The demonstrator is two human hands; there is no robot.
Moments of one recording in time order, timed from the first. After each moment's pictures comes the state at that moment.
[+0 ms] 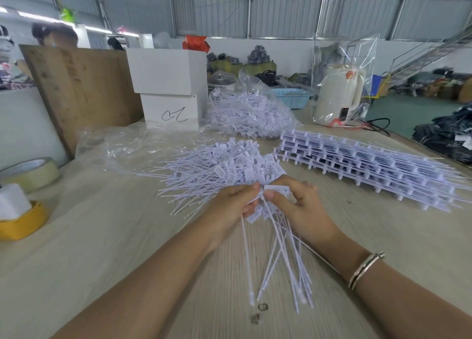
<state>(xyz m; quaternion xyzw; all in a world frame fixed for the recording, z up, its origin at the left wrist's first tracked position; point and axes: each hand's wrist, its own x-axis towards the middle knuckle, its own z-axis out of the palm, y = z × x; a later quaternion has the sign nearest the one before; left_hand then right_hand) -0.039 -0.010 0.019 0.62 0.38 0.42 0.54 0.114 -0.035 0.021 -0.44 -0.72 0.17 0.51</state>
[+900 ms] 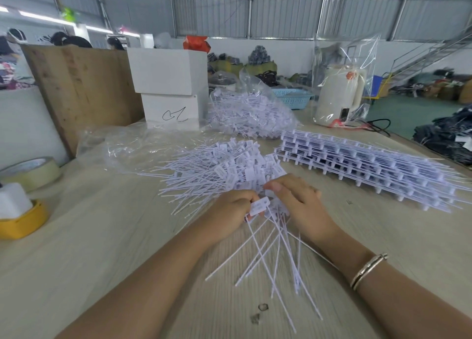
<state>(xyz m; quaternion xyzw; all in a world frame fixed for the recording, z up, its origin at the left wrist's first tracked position) -0.047 -0.009 0.021 0.75 0.40 0.32 0.42 0.122 -0.026 0.014 -0.52 -0.70 0.18 0.46</state>
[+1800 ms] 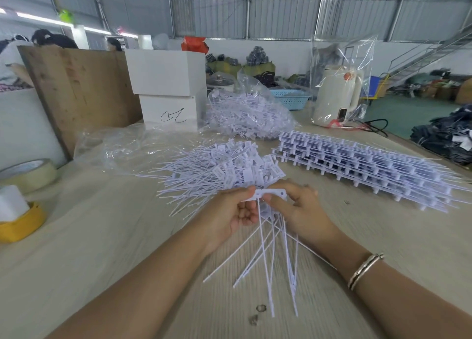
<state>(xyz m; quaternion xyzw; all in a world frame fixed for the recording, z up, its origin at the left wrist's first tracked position) -0.039 -0.013 0.026 0.47 0.37 0.43 0.67 0.118 -0.032 0.020 -0.45 -0.71 0.22 0.49</state>
